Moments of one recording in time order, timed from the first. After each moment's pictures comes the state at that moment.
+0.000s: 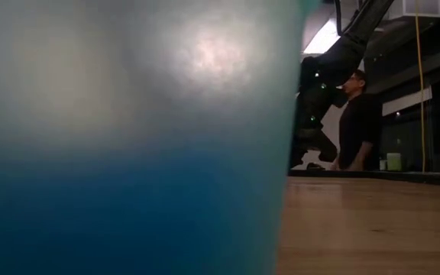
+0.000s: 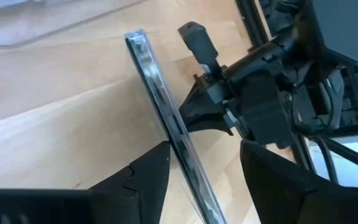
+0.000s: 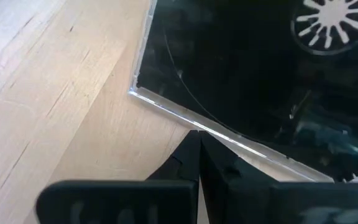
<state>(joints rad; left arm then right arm) 0.11 1.44 0.72 0.18 -0.07 -1.09 -0.19 1.86 0.86 0.05 -0.26 -0.56</state>
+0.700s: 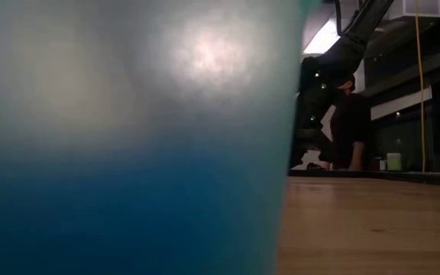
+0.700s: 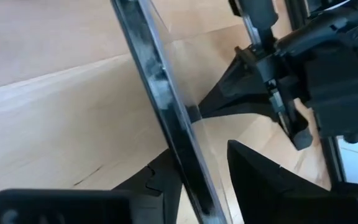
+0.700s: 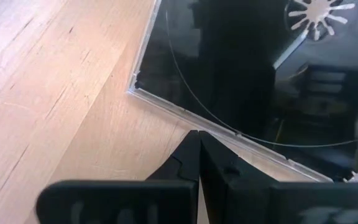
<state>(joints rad) 0.12 1.56 0.72 0.19 -0.03 -1.14 -0.19 1.86 0.85 0.04 -0.27 -0.55</state>
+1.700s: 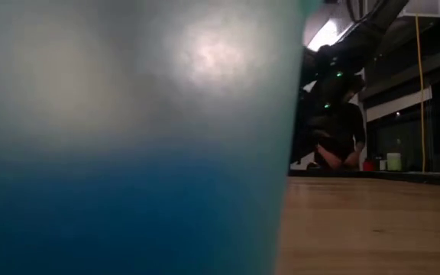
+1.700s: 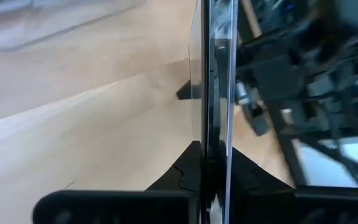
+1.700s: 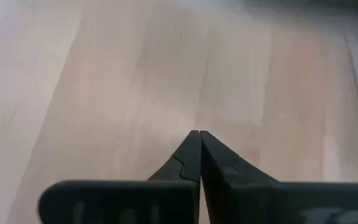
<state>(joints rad) 0.12 1.41 0.72 0.17 -0.07 -1.11 -0.24 1.67 0.78 -0.06 -0.16 -0.45</state>
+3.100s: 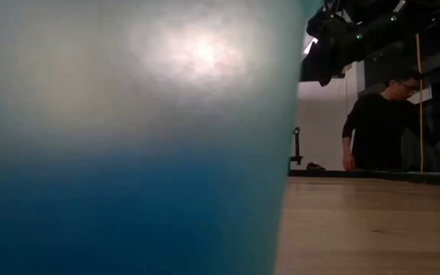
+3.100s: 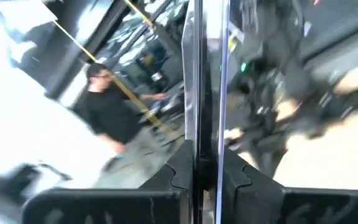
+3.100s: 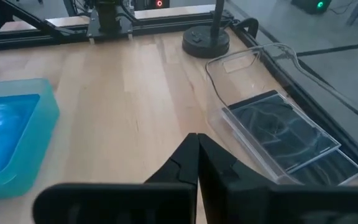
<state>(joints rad) -0.22 1.25 1.22 0.03 -0.65 0.68 -0.25 1.07 0.61 0.05 -0.04 -0.01</state>
